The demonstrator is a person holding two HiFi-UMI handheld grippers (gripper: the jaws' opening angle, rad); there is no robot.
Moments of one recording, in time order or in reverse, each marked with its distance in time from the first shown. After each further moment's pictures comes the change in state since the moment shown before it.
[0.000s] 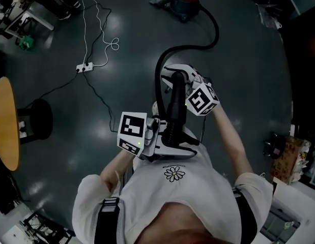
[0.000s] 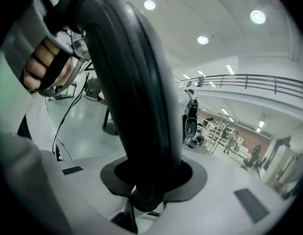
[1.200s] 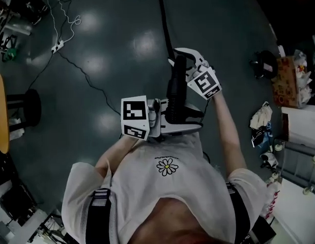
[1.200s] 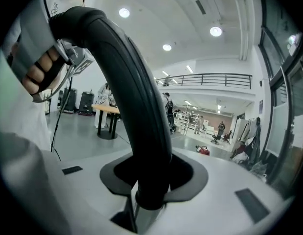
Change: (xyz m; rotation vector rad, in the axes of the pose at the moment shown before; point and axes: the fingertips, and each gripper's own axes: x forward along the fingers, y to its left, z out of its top) left arm 0.430 -0.294 -0.400 -0.041 0.082 -0.022; right arm -0.525 0.440 -0.052 0.285 0.022 -0.351
